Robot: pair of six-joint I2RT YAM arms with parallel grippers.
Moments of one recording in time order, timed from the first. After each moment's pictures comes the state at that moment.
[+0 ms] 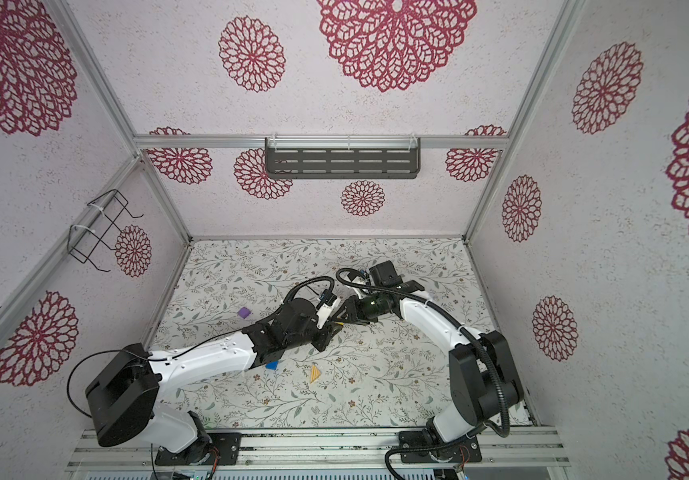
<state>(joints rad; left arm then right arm) -0.89 1.53 0.92 0.02 -0.01 -0.15 0.45 1.56 1.13 -0.59 -0.77 0.33</state>
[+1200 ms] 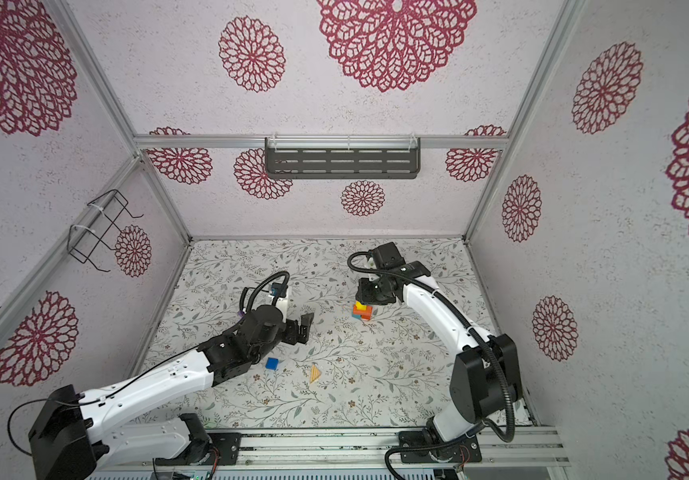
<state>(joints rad) -0.85 1.18 0.79 -0.19 -0.41 -0.44 0.44 1.57 1.38 -0.84 -0.17 0.33</state>
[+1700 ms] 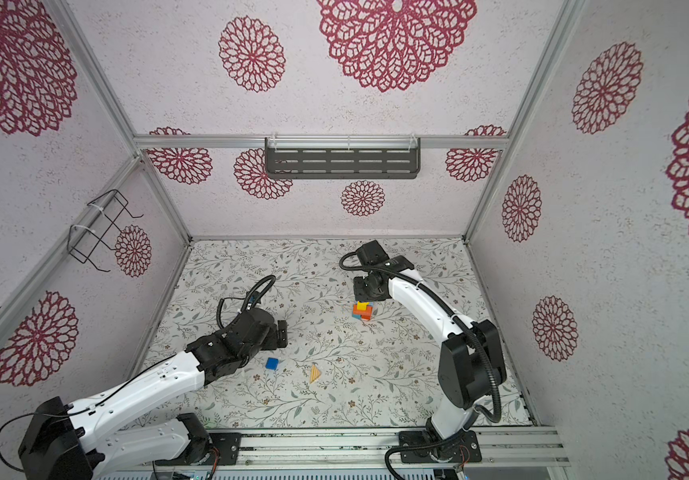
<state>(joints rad) -0.76 1.14 0.75 -0.46 -0.46 -0.65 0.51 1.69 1.48 -0.89 0.07 0.34</state>
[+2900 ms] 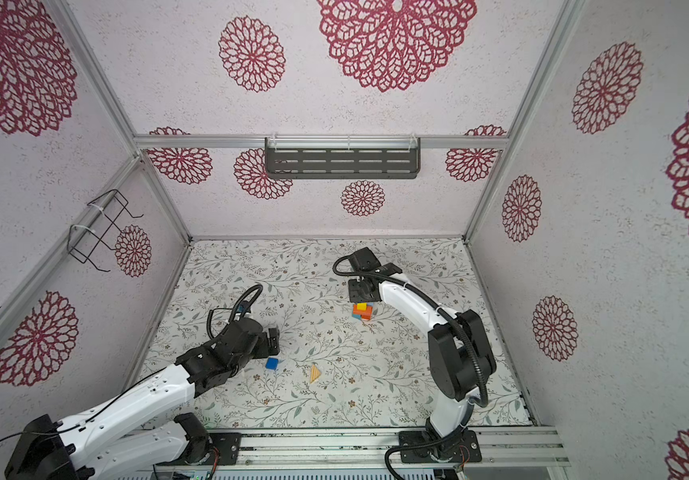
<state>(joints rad) -0.73 1.03 0.61 -0.40 -0.41 -0.65 0.53 1.74 1.40 -0.71 0.14 0.35</state>
